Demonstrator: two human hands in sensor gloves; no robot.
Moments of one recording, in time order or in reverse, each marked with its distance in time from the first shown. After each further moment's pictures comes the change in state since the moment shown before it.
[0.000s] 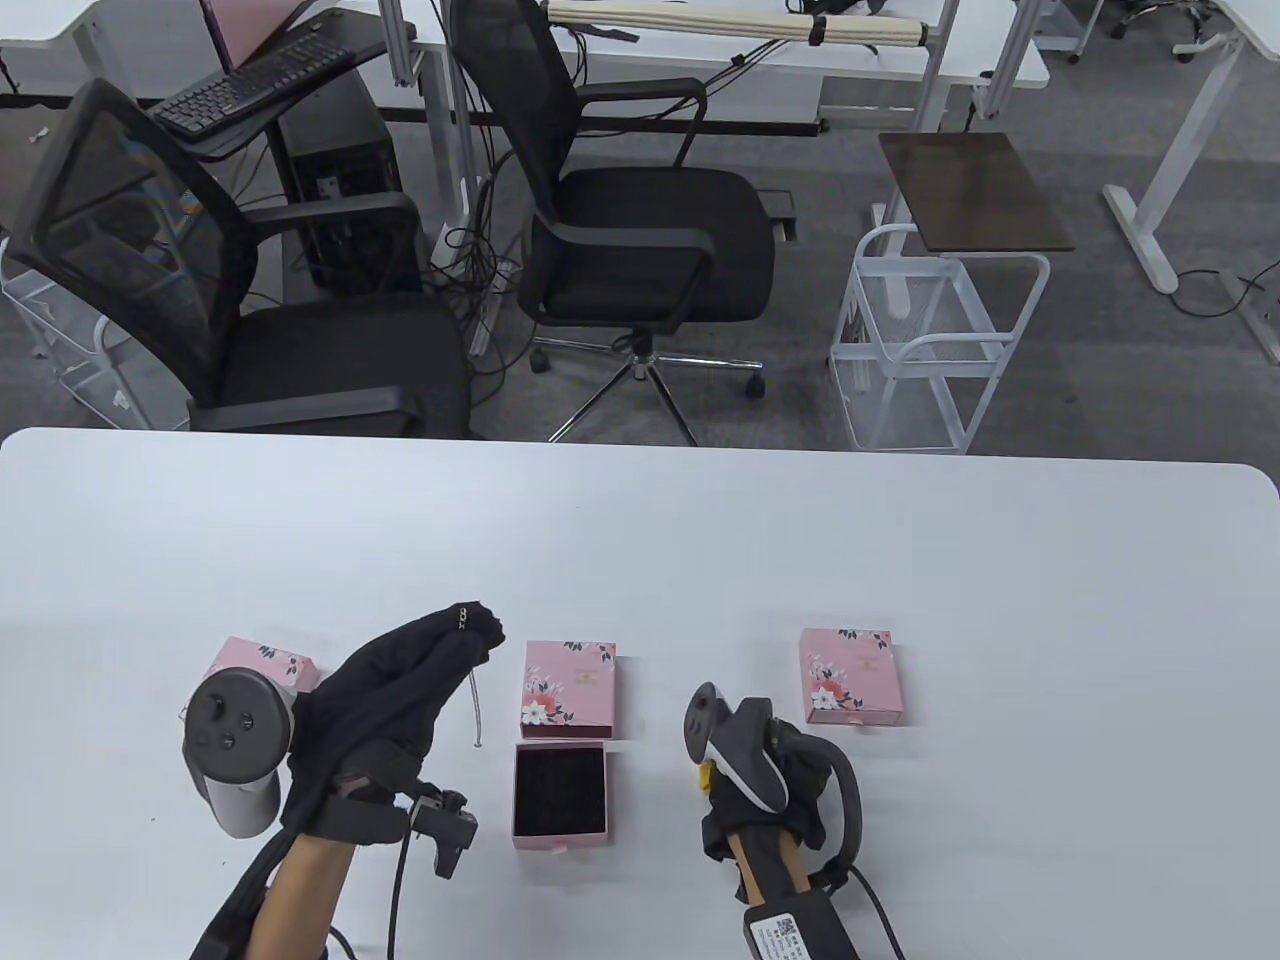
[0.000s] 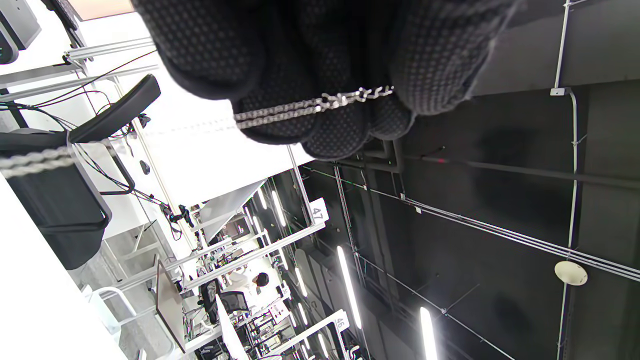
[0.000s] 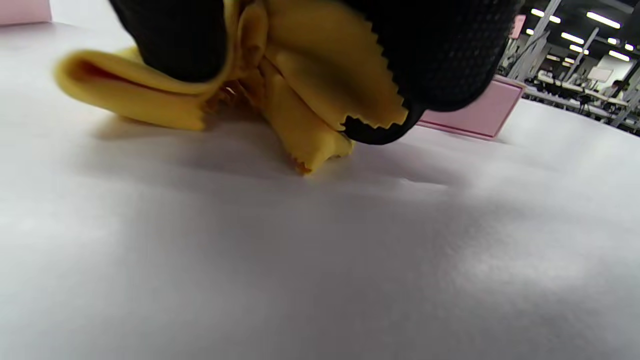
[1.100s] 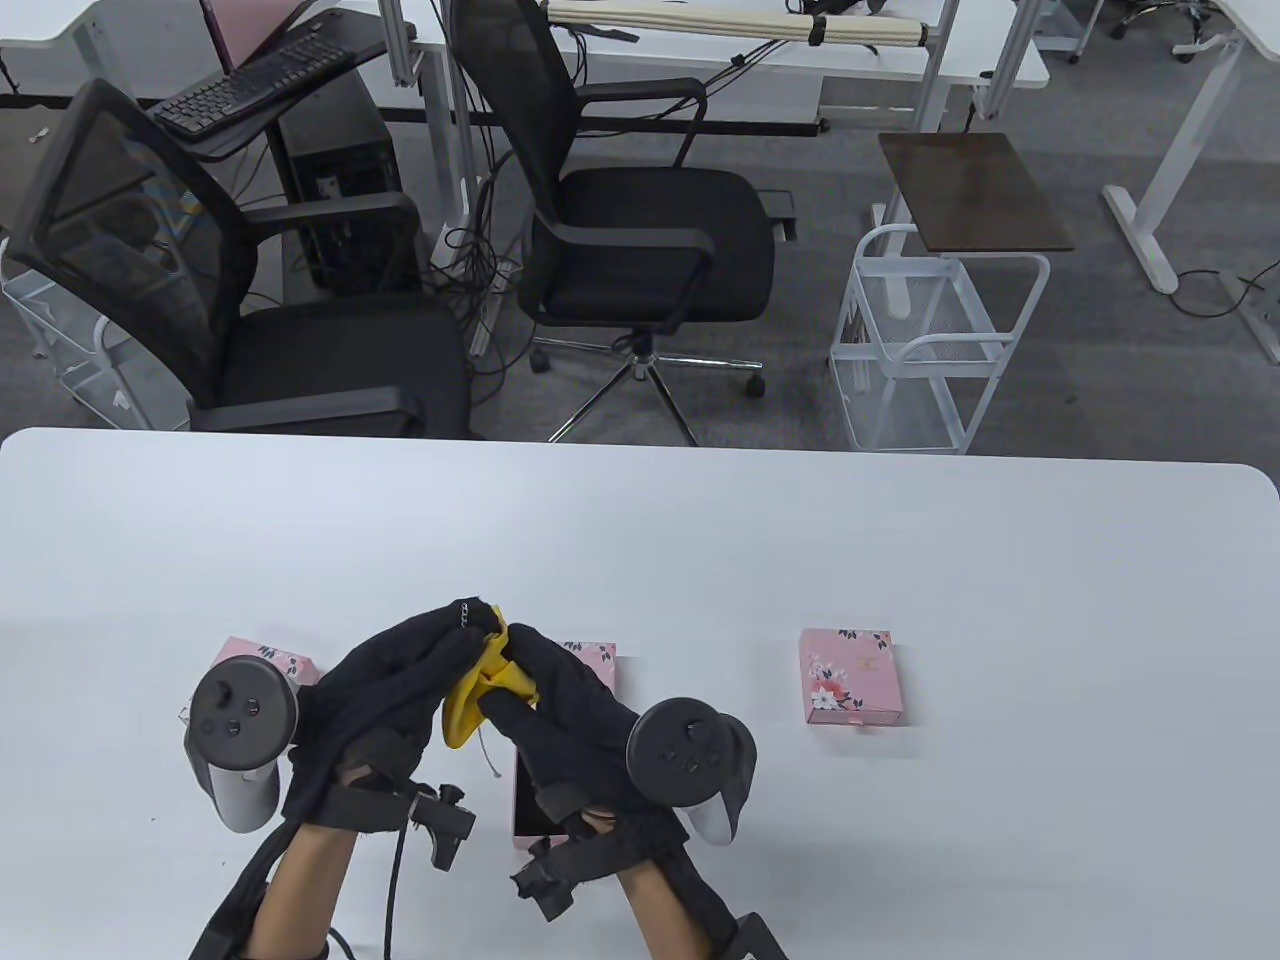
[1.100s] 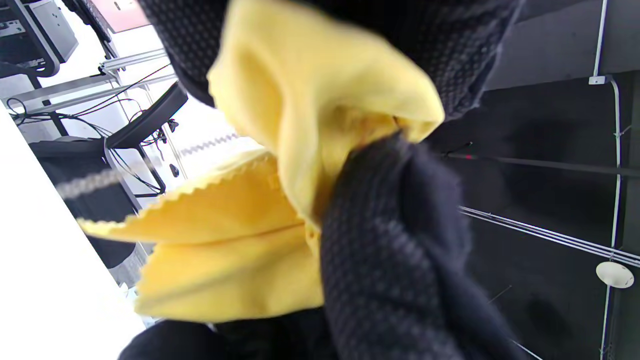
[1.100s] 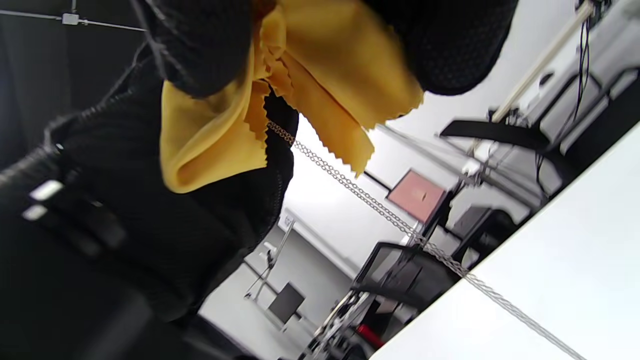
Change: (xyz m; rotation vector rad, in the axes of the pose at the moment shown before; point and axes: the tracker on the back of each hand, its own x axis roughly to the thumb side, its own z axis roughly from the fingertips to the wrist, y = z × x) left_hand -0.006 -0.001 -0.003 -0.005 0.066 -0.045; right_hand 0.064 -0.125 0.102 -0.349 -0.762 -1.236
